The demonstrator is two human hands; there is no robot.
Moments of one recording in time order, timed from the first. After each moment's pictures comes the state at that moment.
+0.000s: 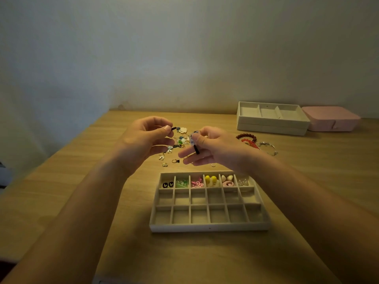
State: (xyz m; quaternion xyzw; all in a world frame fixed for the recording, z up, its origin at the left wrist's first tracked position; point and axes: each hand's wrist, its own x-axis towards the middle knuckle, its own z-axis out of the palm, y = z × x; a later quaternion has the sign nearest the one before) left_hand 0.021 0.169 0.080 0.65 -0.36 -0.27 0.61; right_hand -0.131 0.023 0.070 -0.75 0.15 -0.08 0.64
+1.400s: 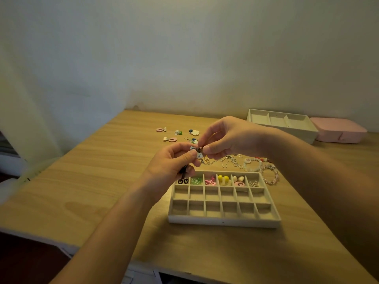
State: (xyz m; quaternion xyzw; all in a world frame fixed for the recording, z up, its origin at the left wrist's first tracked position) left_hand -0.016 0.203 0.043 0.55 -0.35 -0.36 0.66; right_hand -0.127 0.036 0.121 -0.84 0.16 0.01 0.51
